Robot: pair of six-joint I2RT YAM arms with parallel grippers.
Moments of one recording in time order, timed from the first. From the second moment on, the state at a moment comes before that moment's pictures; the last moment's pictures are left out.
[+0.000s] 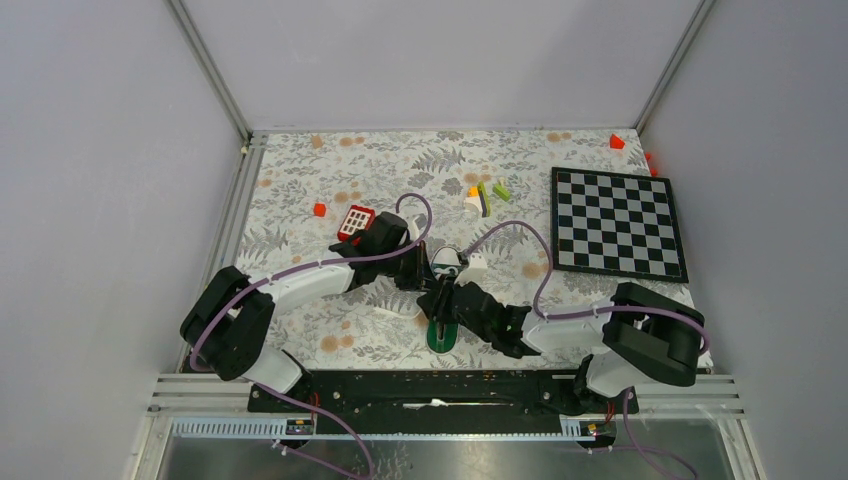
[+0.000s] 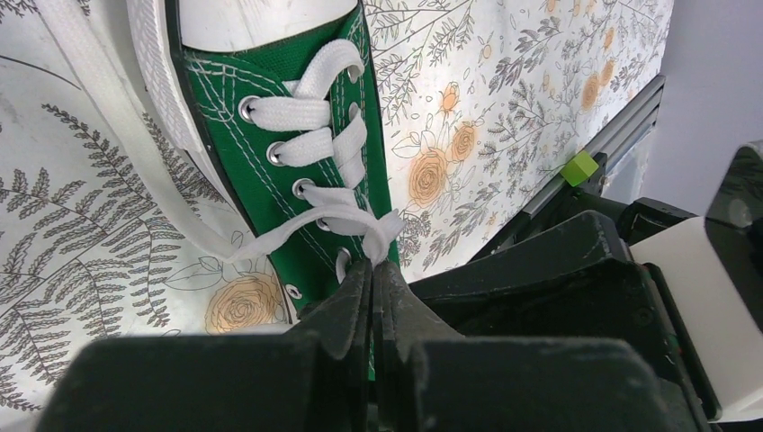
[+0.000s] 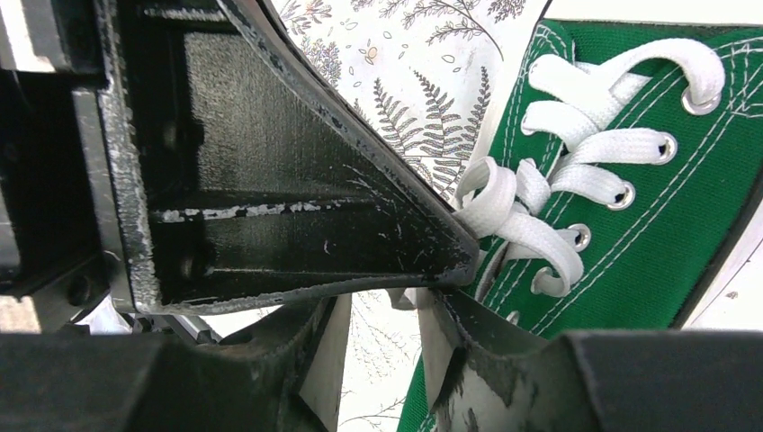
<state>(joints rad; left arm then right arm) -0.69 1.49 0.82 -0.14 0.44 -0.73 1.14 1.48 0.49 0.51 0.37 0.95</state>
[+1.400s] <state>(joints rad) -0.69 1.46 0.83 -0.11 0.47 -0.73 1.00 1.36 0.90 -0.37 0.11 0.43</state>
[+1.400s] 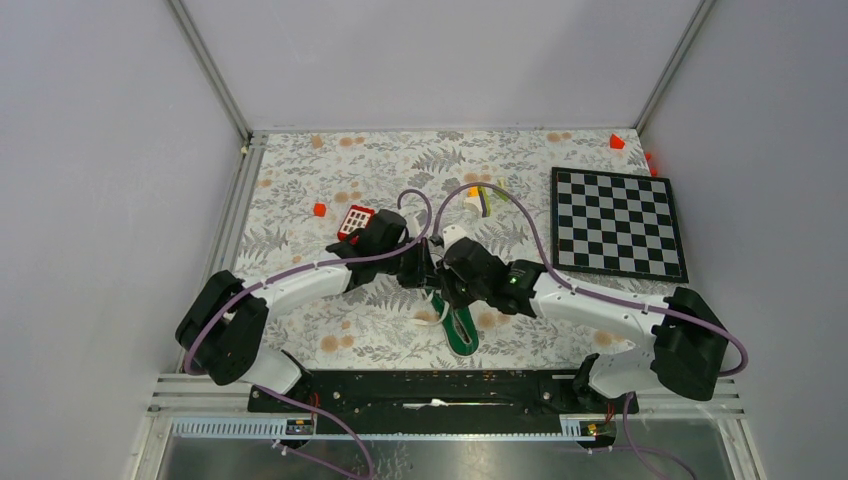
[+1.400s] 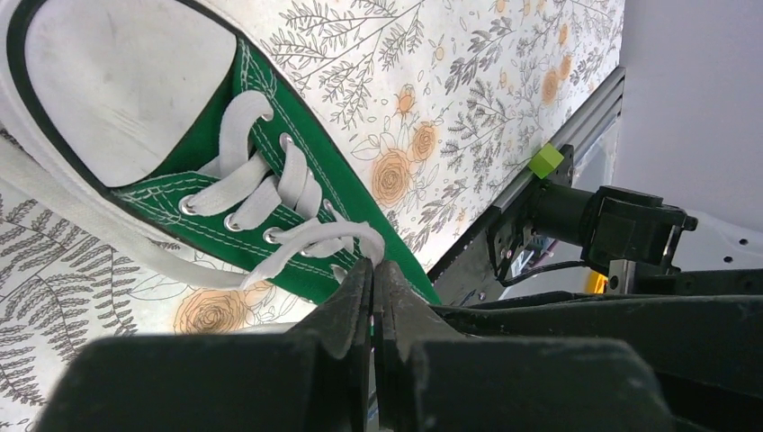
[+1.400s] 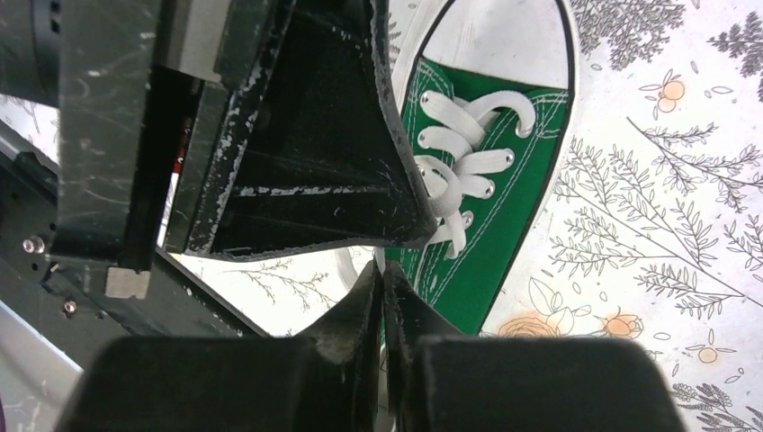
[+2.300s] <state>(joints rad) -0.67 1.46 0.76 -0.16 0.39 -0.73 1.09 1.17 0.65 -0.18 0.07 0.65</state>
